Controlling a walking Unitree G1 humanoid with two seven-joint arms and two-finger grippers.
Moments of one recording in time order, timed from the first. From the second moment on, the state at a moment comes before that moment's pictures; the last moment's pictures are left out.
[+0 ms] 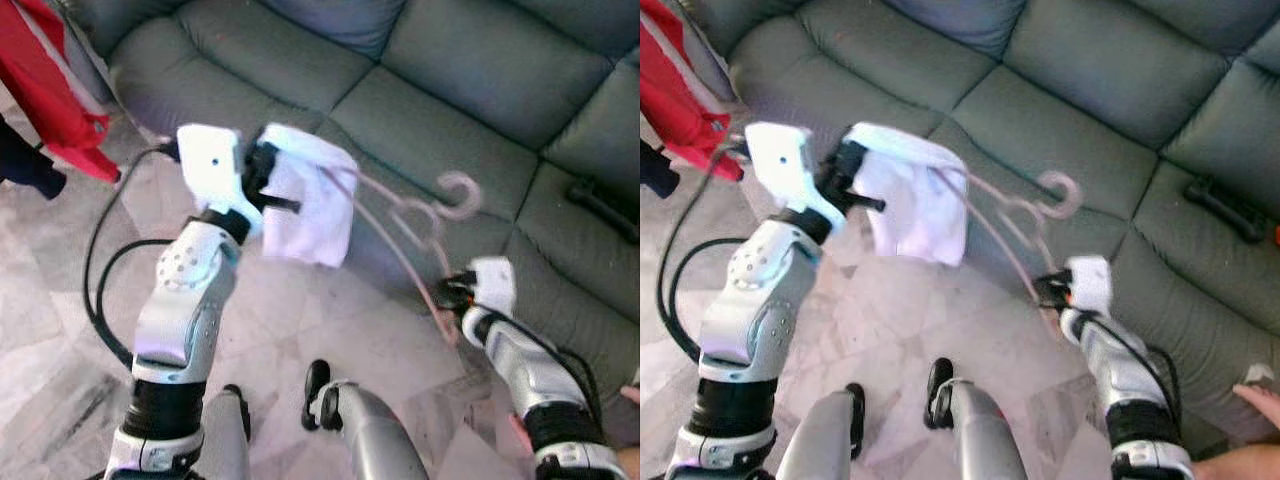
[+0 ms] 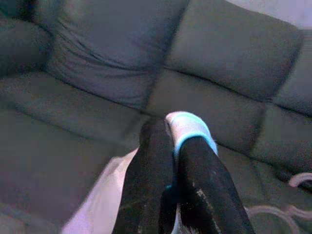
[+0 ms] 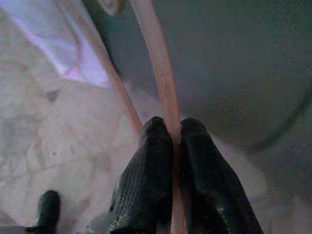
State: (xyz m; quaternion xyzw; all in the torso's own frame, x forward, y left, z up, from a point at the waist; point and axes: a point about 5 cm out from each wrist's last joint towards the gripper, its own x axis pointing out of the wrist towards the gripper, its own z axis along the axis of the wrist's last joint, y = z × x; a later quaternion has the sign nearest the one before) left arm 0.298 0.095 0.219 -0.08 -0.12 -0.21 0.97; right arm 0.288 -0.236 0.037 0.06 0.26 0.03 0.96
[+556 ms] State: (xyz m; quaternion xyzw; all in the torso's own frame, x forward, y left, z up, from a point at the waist) left arm 0.276 0.075 0.202 0.08 -0.08 -0.34 0.93; right arm 0.298 -0.168 0.083 0.00 0.11 0.25 0.96
